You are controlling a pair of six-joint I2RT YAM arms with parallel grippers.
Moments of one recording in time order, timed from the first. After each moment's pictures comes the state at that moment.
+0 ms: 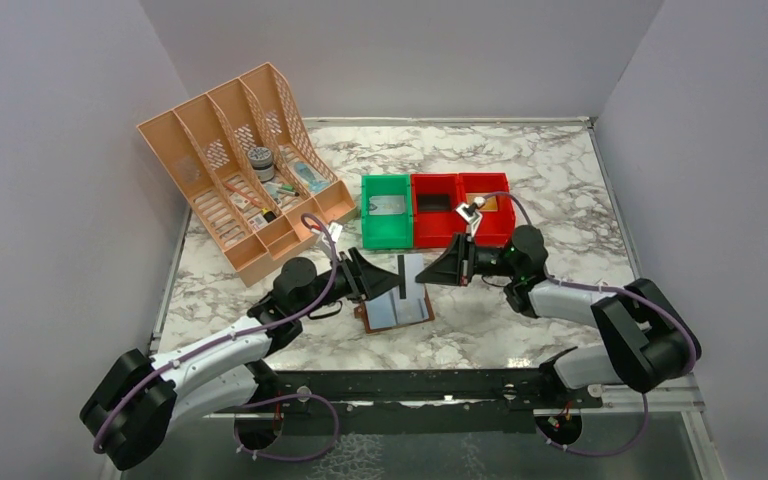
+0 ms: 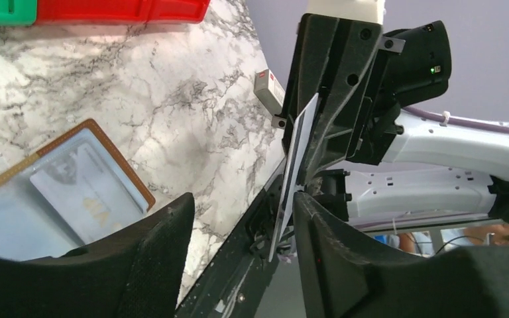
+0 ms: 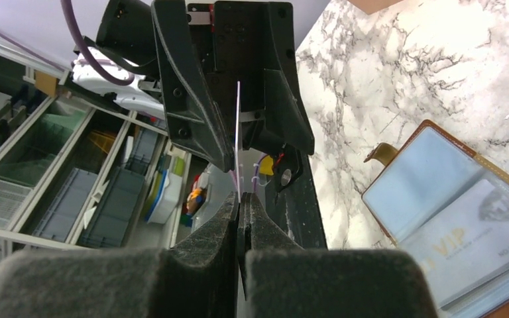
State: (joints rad) left arm -0.74 0.95 0.30 0.54 0.30 -1.05; right arm 0.46 1.40 0.39 1.10 -1.04 1.10
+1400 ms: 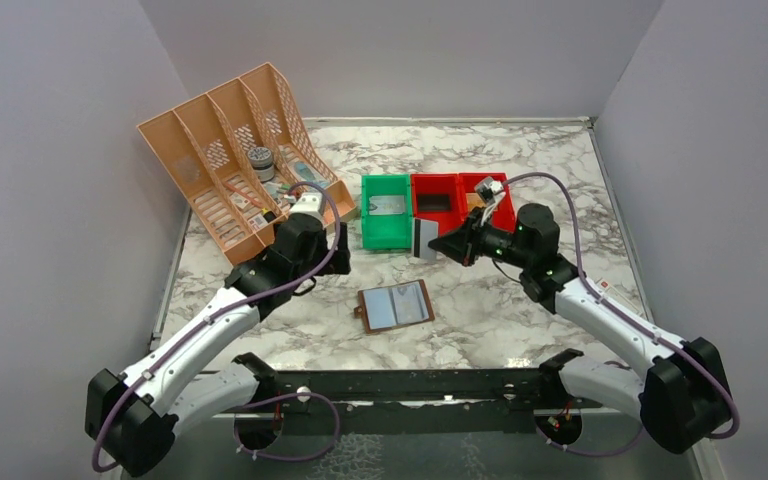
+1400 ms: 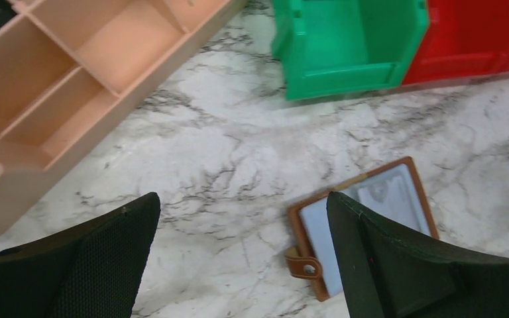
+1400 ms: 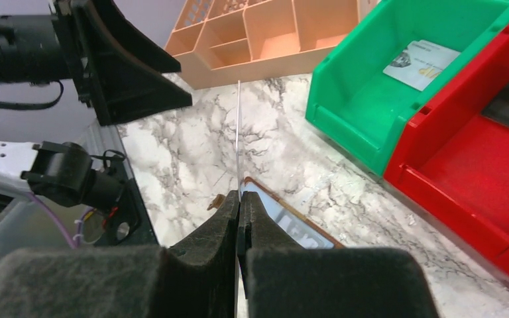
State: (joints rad) left arm -0.65 0.95 0.75 -0.46 -0.27 -0.46; right arm 0.46 1.07 0.59 0.30 -0.61 0.40
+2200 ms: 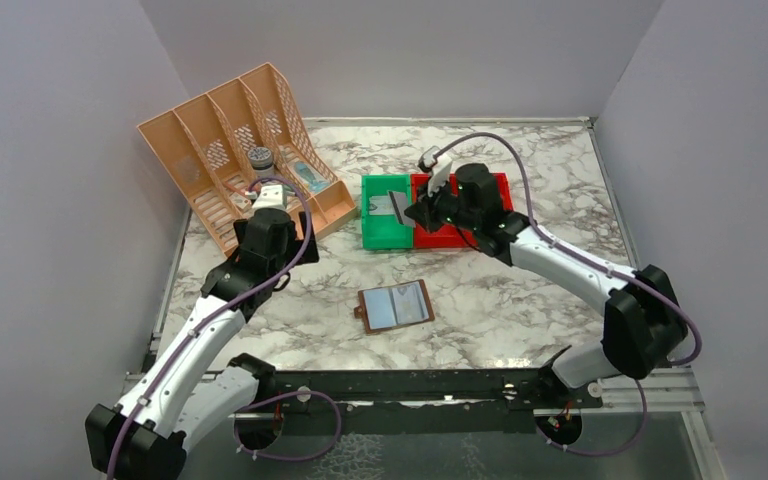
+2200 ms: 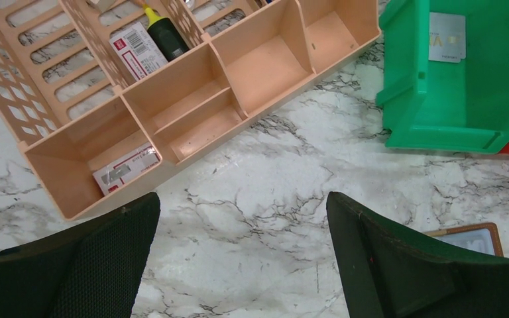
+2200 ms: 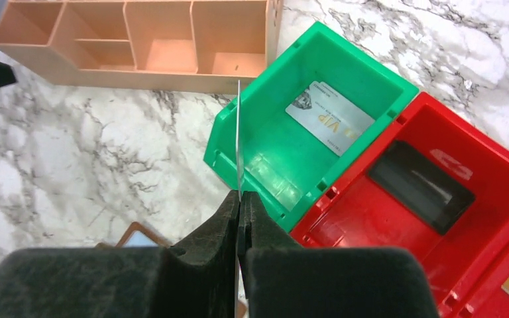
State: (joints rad) left arm -0.41 0.88 0.76 -0.54 -0.35 -0.36; right arm 0.60 1.44 0.99 0.08 -0.26 0.05
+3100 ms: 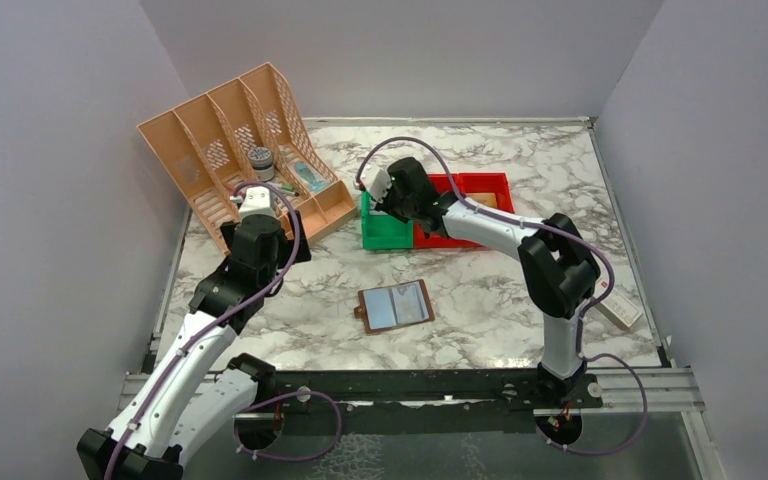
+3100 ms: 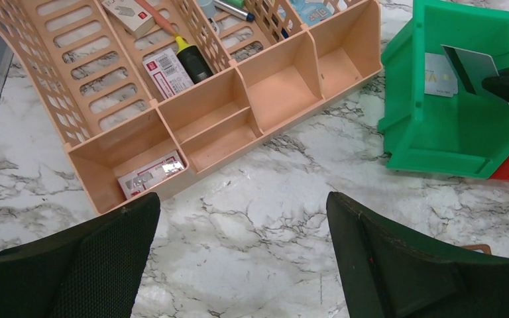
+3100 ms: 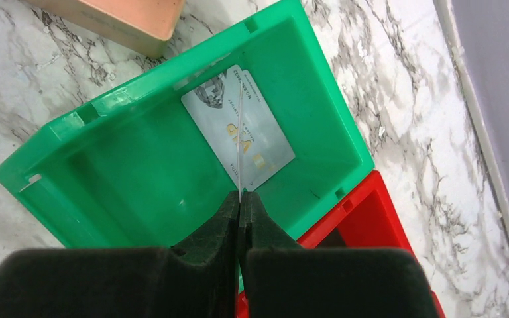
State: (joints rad) left arm -0.41 0.77 0.76 -0.55 -0.42 -0.36; right arm 0.73 1.95 1.41 -0.11 0.09 -0.53
